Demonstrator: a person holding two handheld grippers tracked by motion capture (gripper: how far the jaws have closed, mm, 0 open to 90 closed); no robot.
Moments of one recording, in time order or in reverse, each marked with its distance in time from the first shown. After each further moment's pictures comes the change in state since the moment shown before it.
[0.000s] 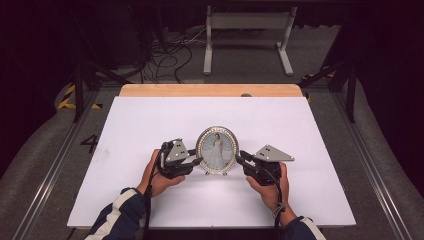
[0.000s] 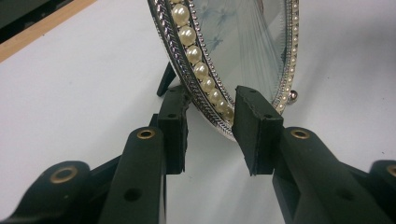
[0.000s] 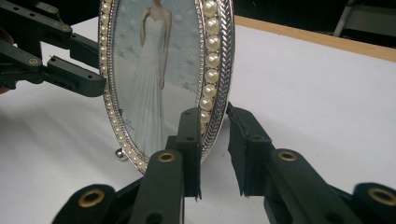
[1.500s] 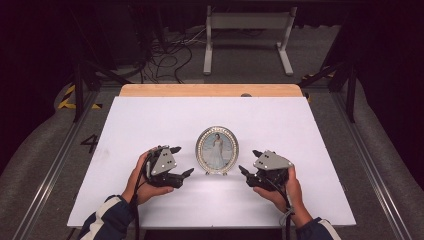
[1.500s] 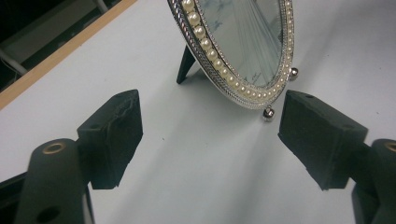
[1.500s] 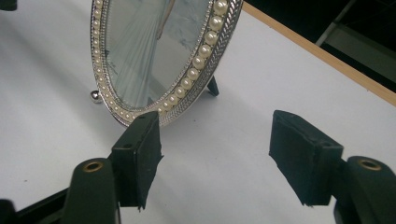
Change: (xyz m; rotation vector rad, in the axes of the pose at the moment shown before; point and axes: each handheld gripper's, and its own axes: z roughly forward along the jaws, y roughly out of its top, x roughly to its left) left arm -0.007 -0.016 -0.037 -0.019 0.076 0.087; right arm 0.001 0.000 -0.020 0.115 -0.071 -0.280
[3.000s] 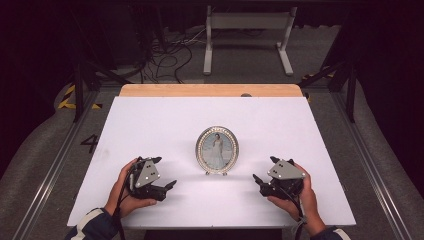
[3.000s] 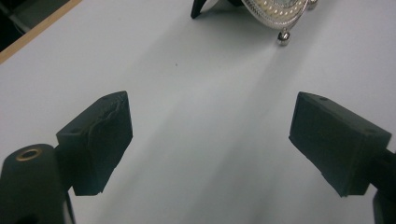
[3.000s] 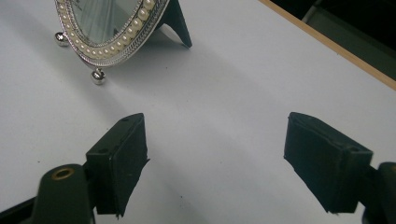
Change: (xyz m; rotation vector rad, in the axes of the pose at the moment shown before) left arm -0.001 -0.048 -0.029 0.093 0.059 -0.029; right arm -0.011 -0.038 -0.019 0.053 -0.067 -0.008
